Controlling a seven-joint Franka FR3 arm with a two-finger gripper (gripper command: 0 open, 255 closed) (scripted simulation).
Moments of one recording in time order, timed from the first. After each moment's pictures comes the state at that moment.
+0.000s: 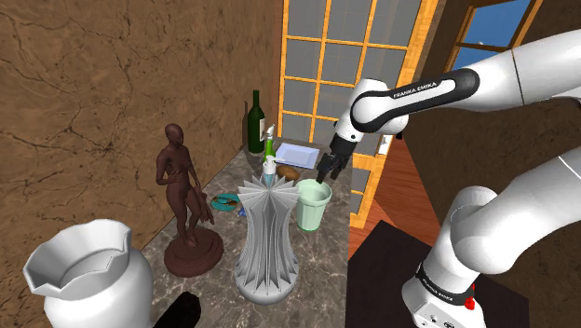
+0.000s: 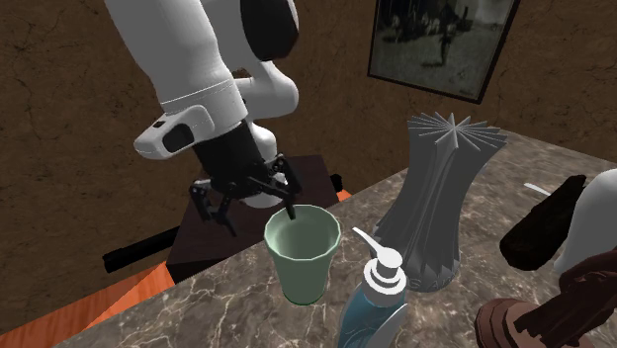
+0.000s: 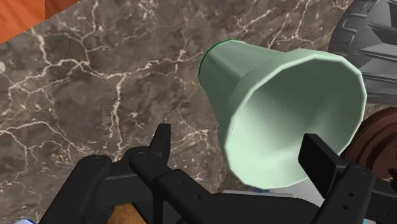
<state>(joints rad) 0.14 -0.50 -0.21 -2.65 0.24 2.26 -0.15</state>
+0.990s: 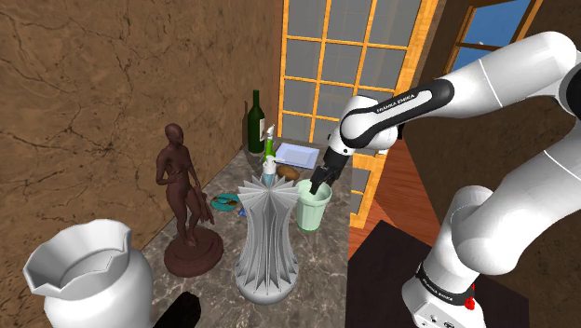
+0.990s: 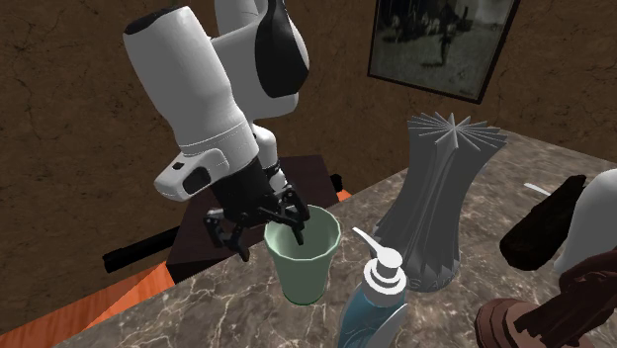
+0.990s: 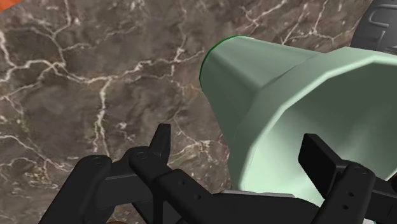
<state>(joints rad) 0.19 -0.39 -0.23 -2.69 0.31 2.42 -0.21</state>
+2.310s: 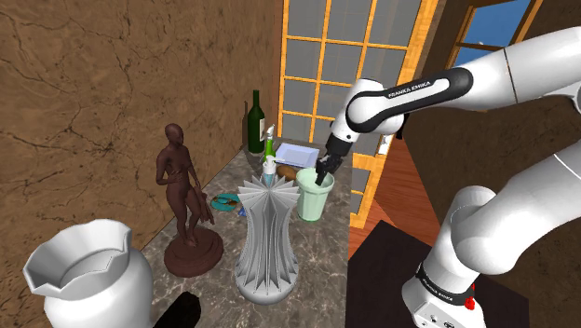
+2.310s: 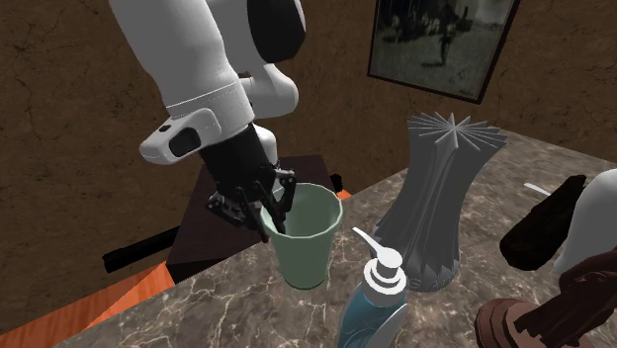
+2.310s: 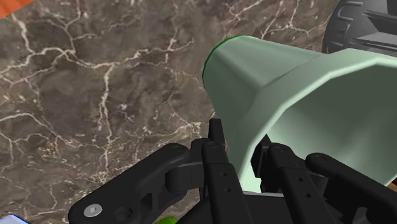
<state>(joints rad) 0.16 -0.47 -0.21 -2.63 0.26 2.28 -0.15</state>
